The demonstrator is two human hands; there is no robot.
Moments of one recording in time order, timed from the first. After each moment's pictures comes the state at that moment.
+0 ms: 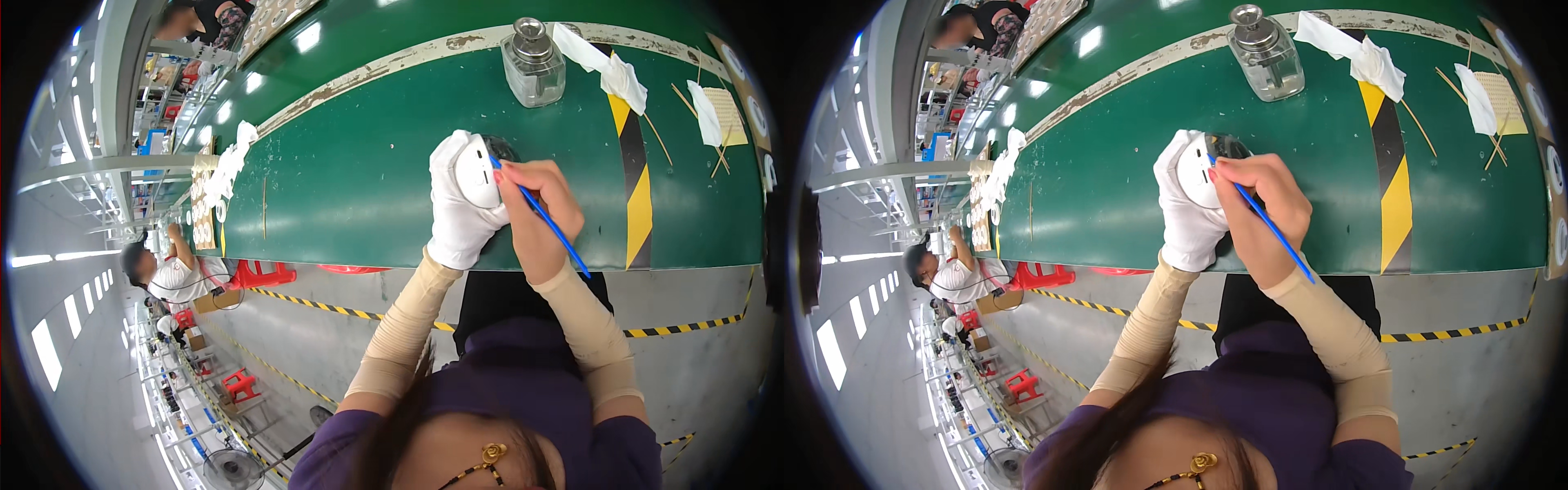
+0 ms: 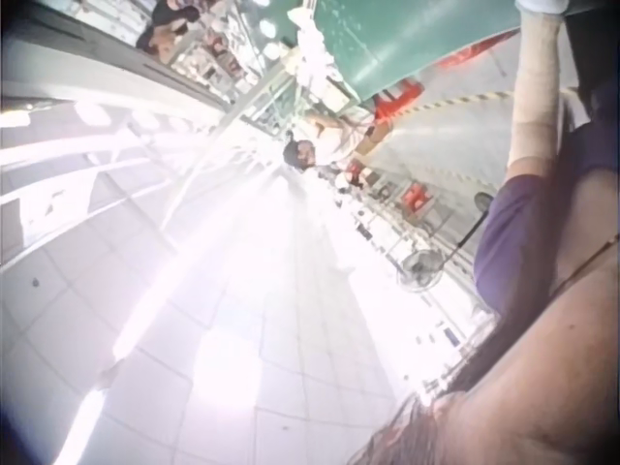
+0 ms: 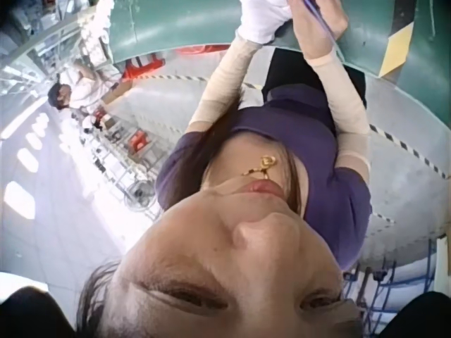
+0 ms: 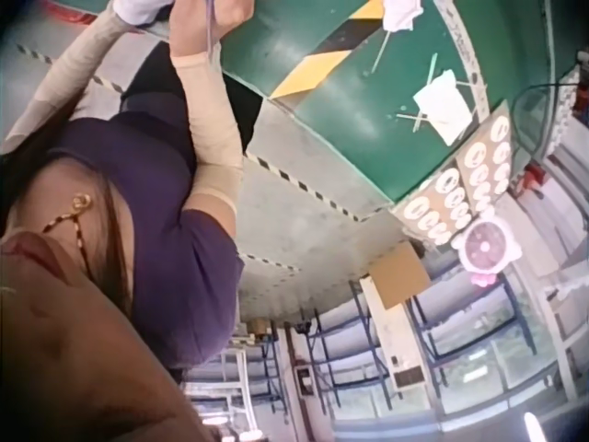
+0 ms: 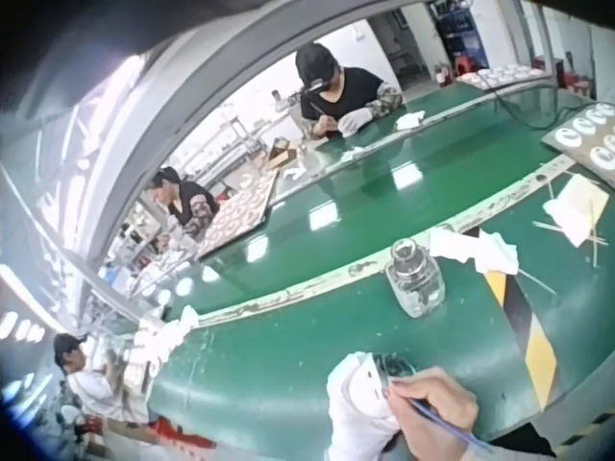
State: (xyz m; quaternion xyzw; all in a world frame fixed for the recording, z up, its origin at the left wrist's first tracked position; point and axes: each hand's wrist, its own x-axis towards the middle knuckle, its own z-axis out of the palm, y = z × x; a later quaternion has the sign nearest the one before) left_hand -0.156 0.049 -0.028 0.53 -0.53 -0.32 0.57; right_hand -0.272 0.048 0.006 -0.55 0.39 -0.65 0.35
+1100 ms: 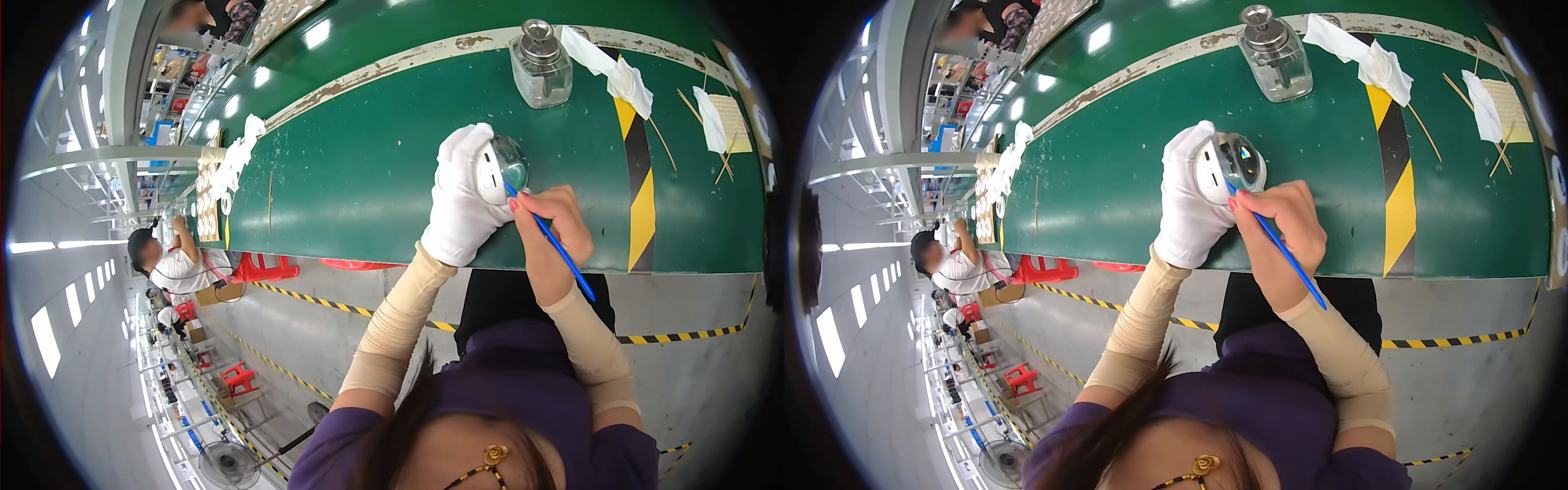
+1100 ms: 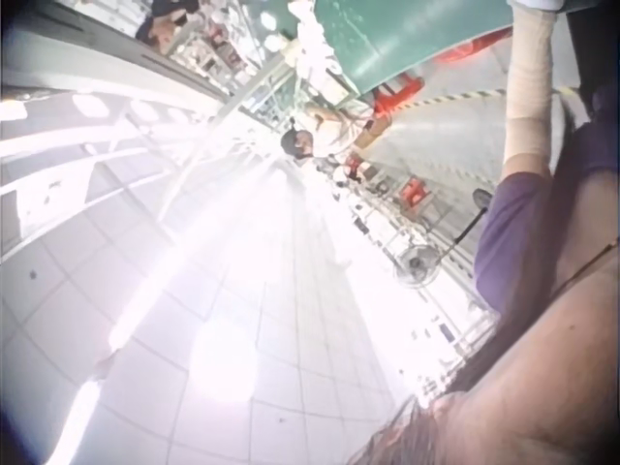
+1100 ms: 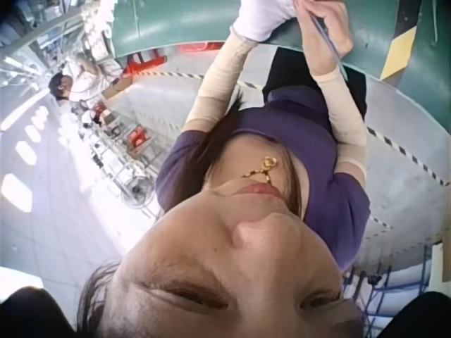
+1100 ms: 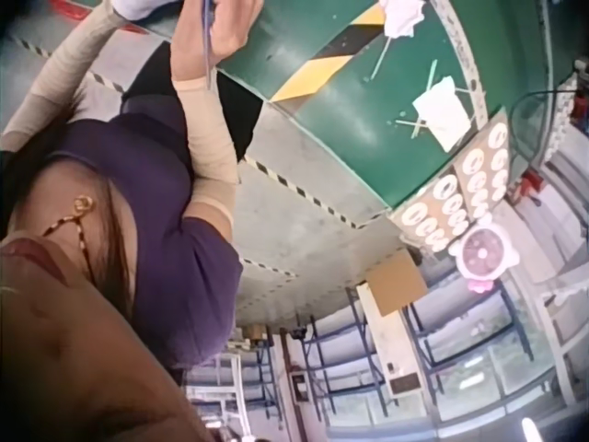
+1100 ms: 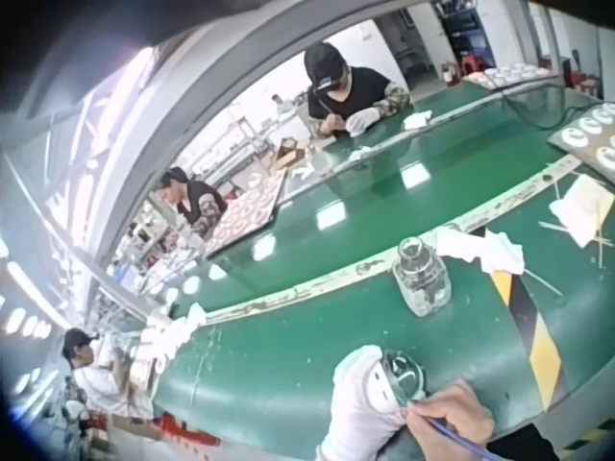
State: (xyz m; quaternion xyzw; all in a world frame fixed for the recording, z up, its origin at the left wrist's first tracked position) left_hand -0.149 0.045 -0.001 0.54 -0.71 -0.12 0.44; right_hand -0.281 0.062 -0.005 -0.58 0.38 -0.64 0.33
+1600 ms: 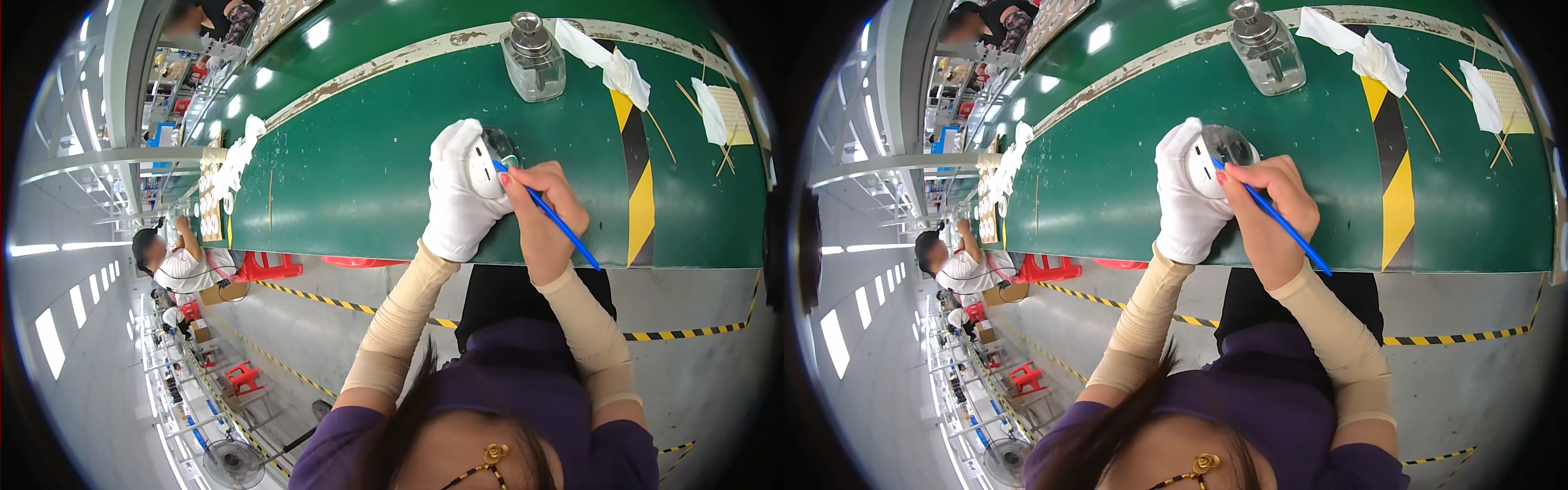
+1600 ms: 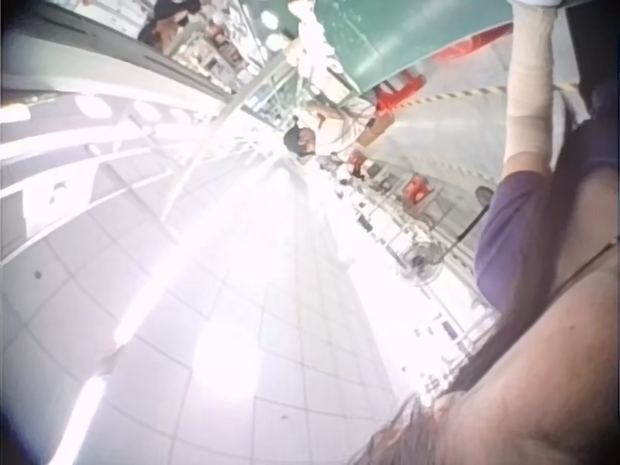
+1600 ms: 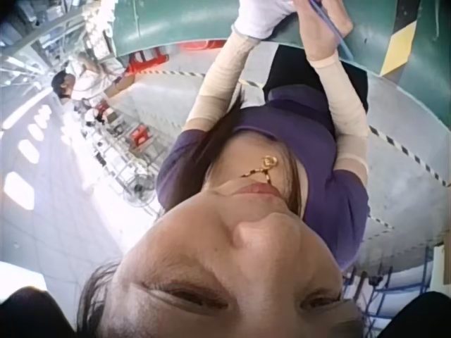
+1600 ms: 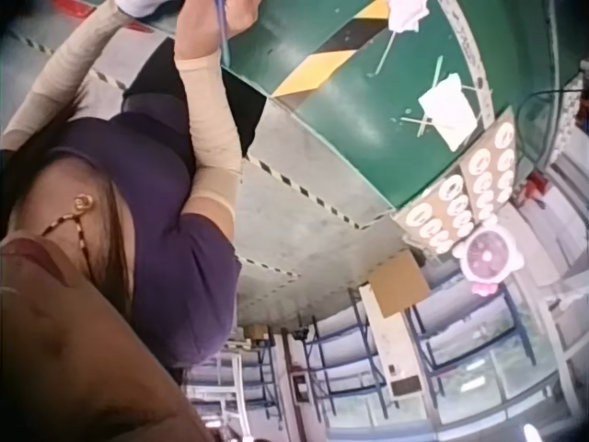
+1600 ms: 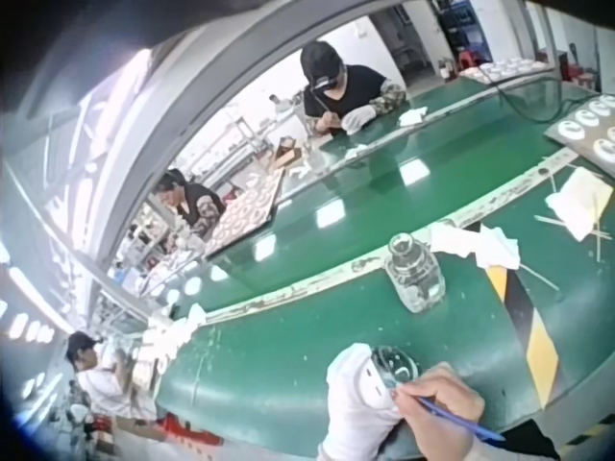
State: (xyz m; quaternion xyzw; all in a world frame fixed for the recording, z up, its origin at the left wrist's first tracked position) left_hand -0.155 0.047 -0.007 0.56 -0.69 -0.10 0.45; right_hand -0.276 0.050 -0.003 -0.51 0.38 -0.65 0.41
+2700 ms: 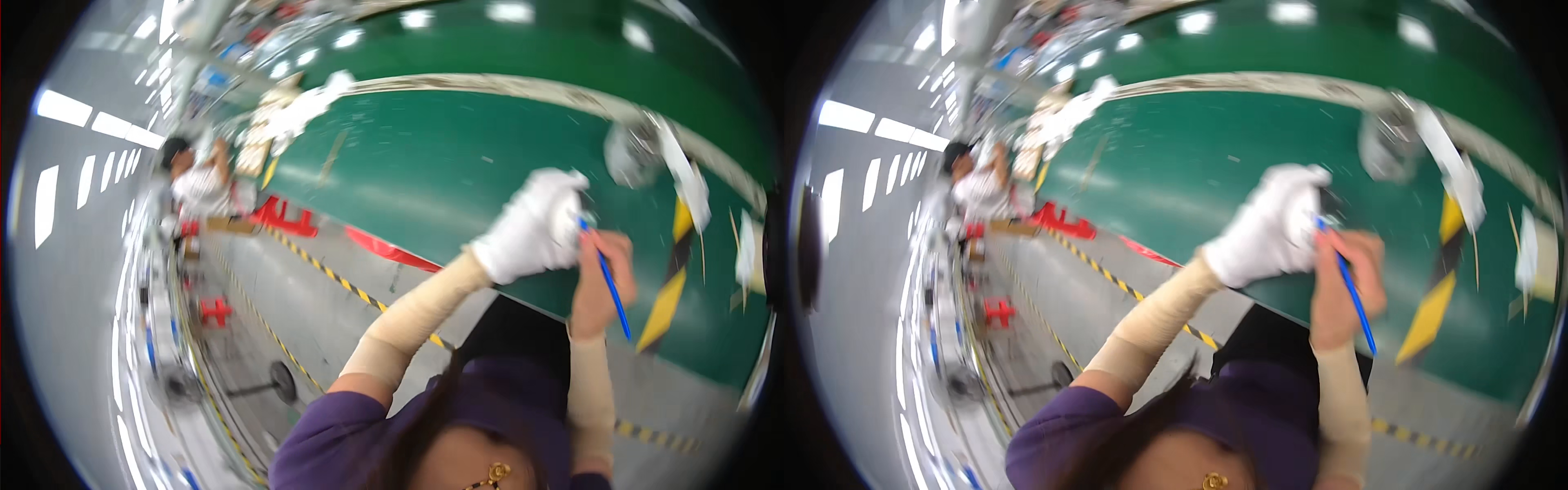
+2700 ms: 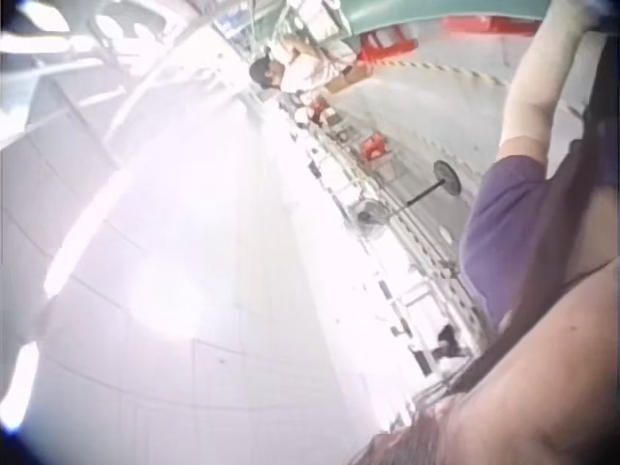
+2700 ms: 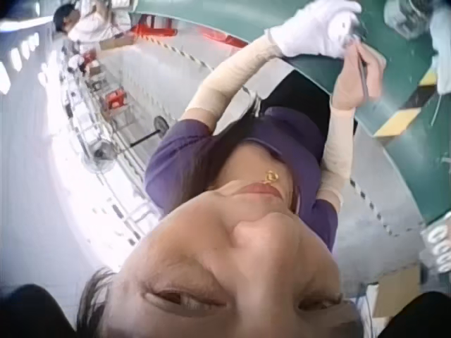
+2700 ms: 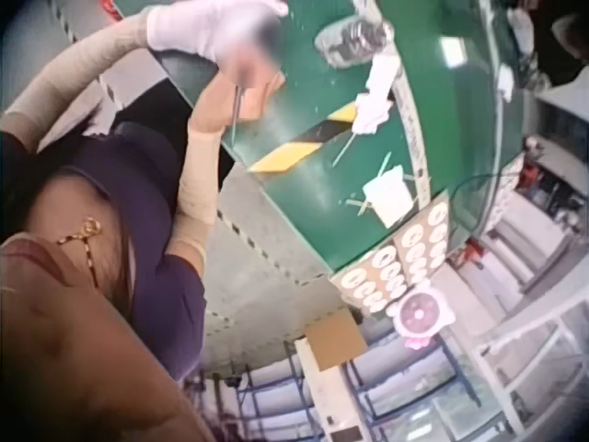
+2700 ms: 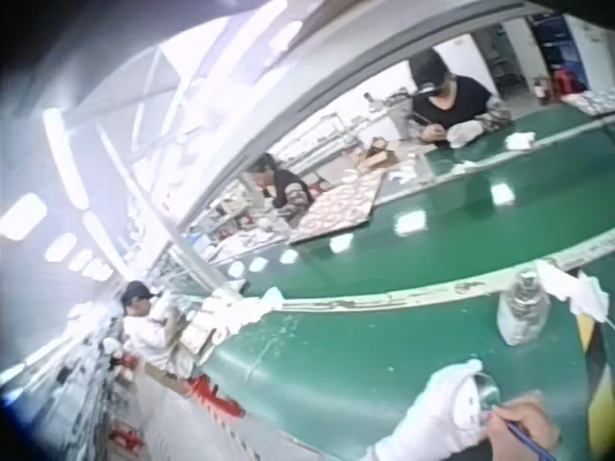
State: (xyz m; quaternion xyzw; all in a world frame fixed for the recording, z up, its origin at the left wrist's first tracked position) left_hand -0.131 0.034 0.022 0.52 -0.70 -0.21 0.44; right_hand -0.271 0.041 0.005 -0.56 0.40 -0.62 0.38
